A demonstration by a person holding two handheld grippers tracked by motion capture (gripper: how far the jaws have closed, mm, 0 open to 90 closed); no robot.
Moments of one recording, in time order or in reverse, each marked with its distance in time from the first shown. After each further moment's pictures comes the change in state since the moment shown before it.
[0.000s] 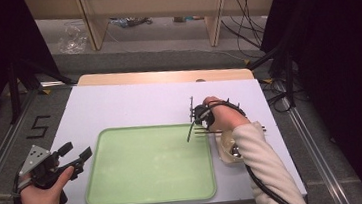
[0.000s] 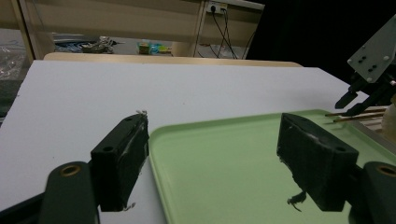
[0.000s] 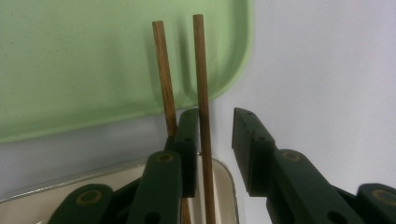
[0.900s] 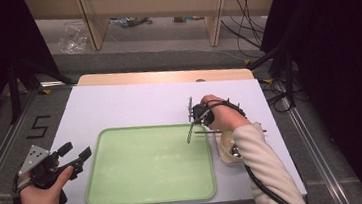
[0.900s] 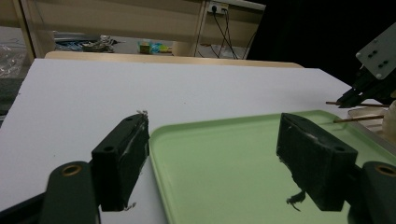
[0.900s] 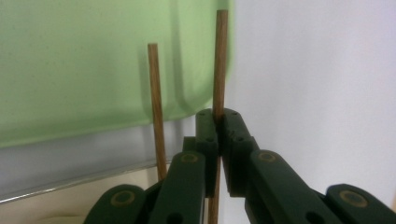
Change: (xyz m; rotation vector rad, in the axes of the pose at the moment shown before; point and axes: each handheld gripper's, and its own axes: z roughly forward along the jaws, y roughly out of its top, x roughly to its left) left arm 0.001 0.000 0.000 -0.002 0.003 -0.011; right arm 0.005 0.004 -0.014 -0.051 -0.098 -0.031
